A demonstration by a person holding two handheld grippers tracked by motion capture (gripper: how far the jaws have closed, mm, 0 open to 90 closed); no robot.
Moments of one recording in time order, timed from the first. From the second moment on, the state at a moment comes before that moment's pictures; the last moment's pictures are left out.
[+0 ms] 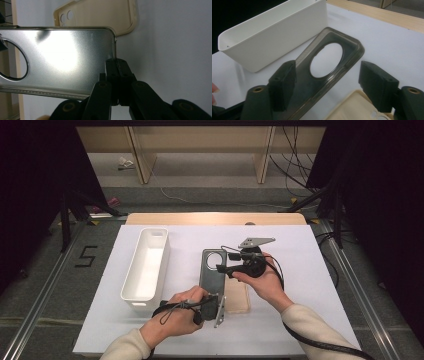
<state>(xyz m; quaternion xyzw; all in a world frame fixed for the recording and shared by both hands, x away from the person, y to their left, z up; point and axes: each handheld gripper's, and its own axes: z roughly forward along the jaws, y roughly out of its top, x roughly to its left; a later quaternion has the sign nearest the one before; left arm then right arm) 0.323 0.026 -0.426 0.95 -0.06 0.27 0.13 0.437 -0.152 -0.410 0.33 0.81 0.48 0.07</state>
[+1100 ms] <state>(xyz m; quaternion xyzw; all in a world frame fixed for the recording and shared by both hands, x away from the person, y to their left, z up) 0.326 0.024 -0.432 0.95 -0.07 0.28 0.13 0.440 -0.154 -0.406 0.40 0.76 0.52 -0.03</state>
